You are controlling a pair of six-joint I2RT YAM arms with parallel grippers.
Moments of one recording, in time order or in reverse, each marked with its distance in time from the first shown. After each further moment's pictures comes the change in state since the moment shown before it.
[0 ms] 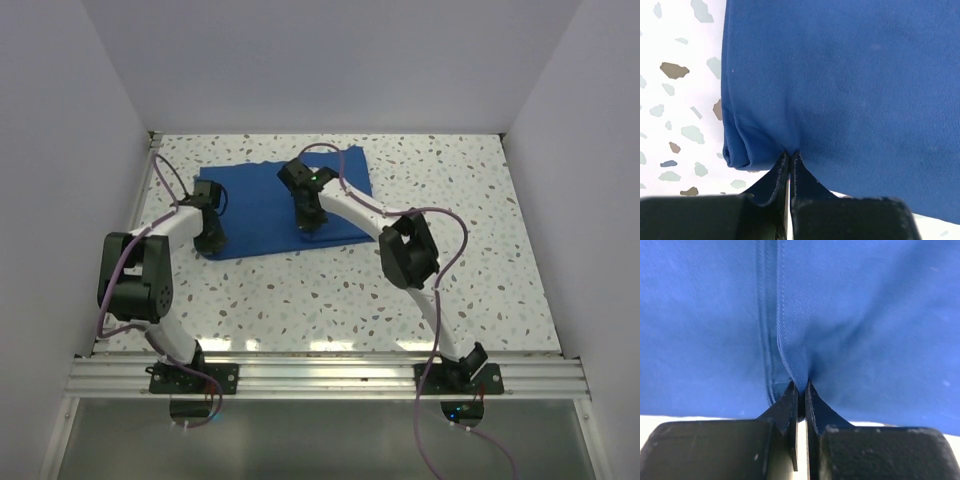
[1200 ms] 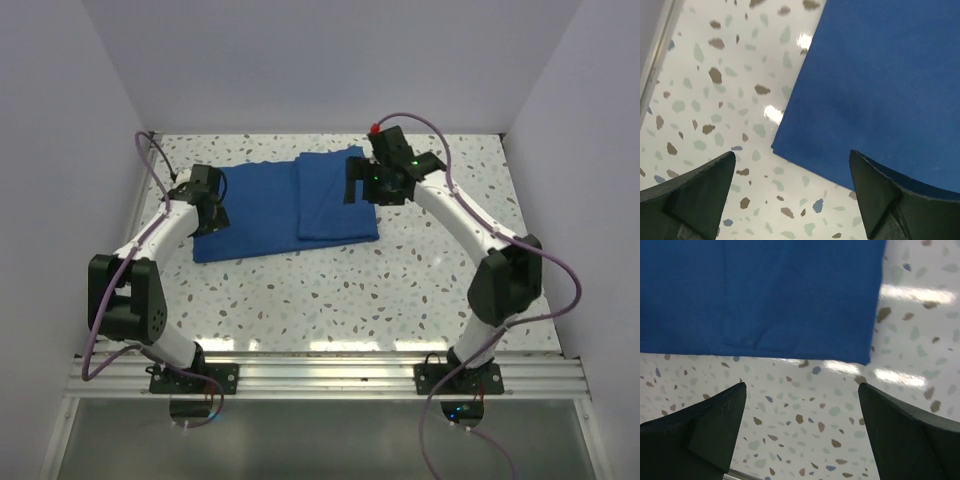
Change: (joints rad) left arm -0.054 -0.143 0.159 -0.148 -0.272 -0.054; right arm -0.314 -0.768 -0.657 0.188 -0.190 -0.148
